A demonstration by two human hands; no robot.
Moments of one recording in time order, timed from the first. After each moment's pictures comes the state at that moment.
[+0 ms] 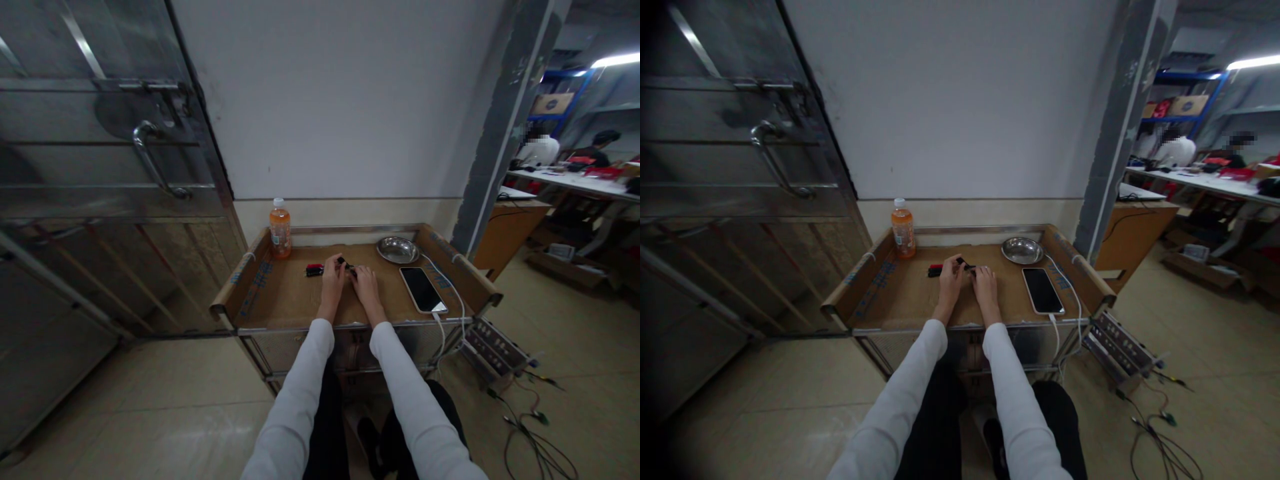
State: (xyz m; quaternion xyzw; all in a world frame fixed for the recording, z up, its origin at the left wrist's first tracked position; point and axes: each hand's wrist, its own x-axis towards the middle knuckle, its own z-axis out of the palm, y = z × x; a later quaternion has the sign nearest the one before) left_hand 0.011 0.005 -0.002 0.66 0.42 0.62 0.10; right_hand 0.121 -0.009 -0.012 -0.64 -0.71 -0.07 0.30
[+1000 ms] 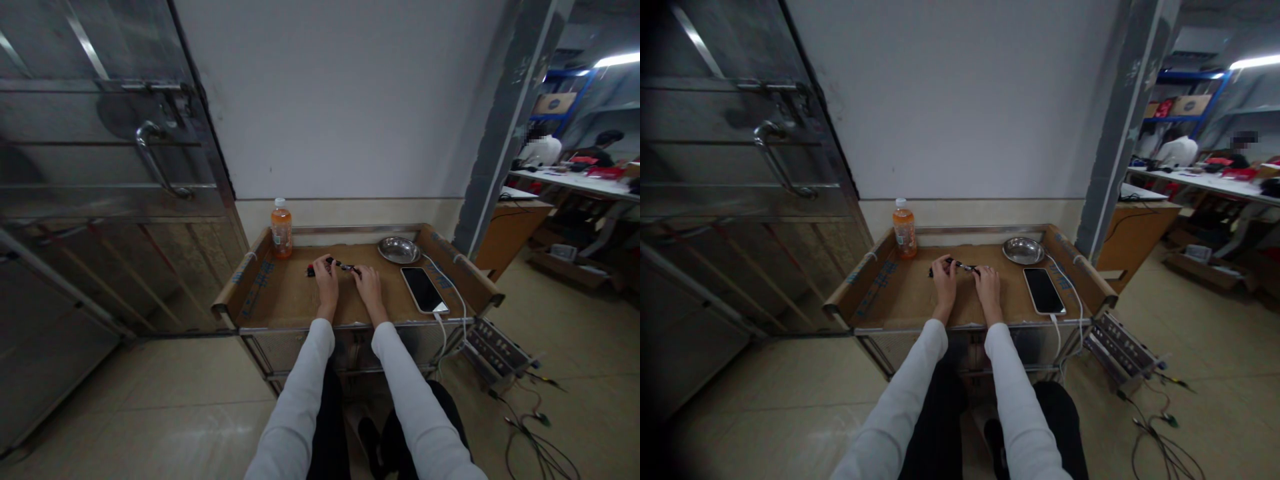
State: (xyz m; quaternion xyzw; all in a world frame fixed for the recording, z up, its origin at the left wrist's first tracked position) left_hand 0.003 0.009 -0.005 0.56 0.48 0.67 0.09; right_hand 0.124 -0.010 -0.010 -0.64 -0.68 -0.03 0.36
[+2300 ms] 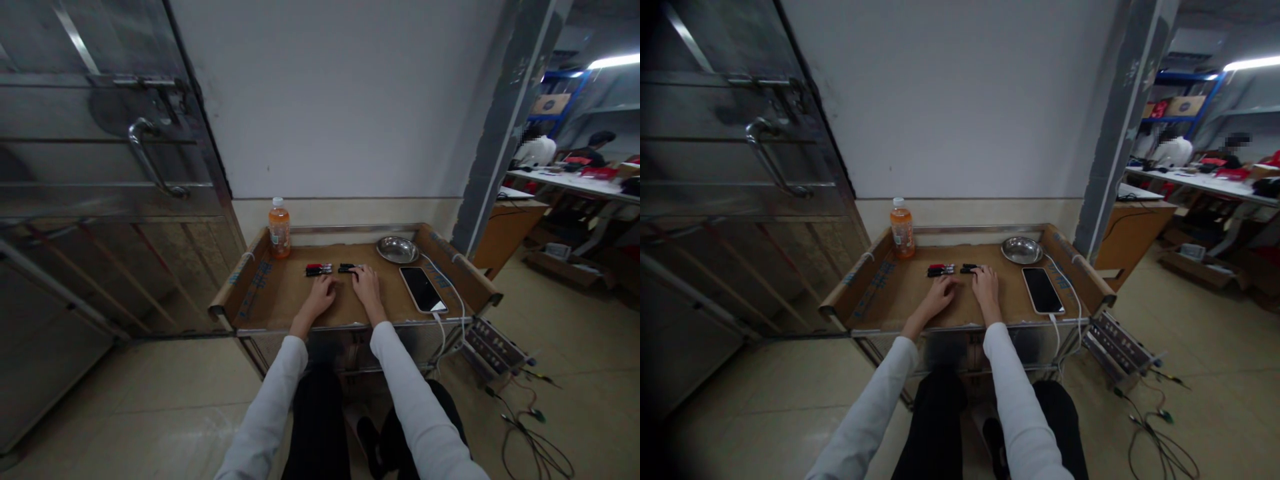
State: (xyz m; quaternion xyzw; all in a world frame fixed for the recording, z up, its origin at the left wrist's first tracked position) left_hand -0.048 -0.006 -0.027 0.81 0.41 0.40 0.12; right_hand 0.122 -0.010 -0.012 -0.65 -0.69 -0.05 0.31
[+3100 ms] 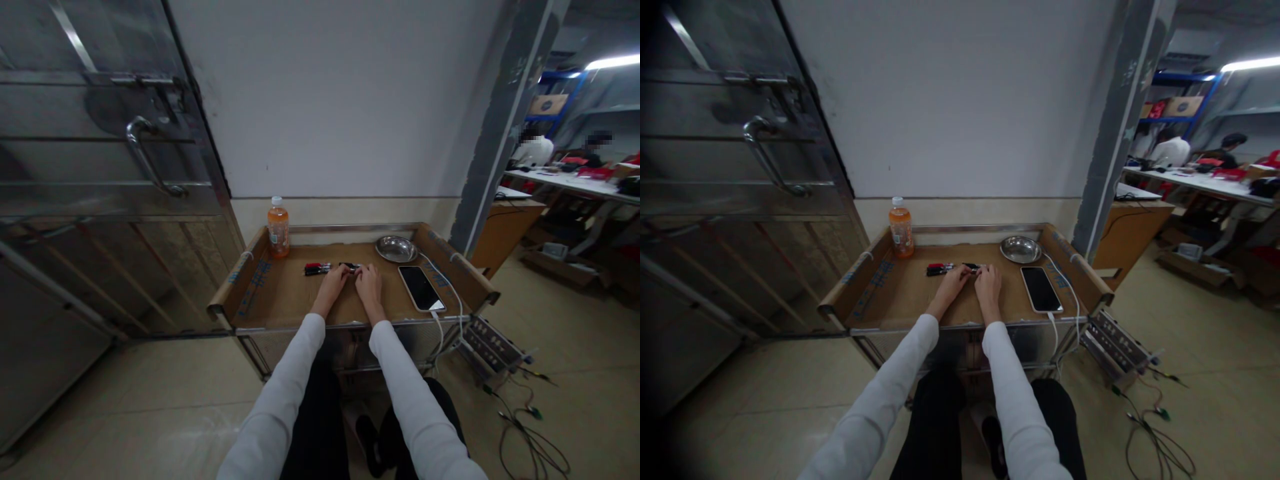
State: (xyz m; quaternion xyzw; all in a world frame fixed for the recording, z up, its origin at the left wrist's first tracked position) left_hand 0.001 0.019 -0.012 0.81 0.43 0.38 0.13; right_hand 0.126 -0.014 -0.008 -0.70 -0.63 -0.07 0.34
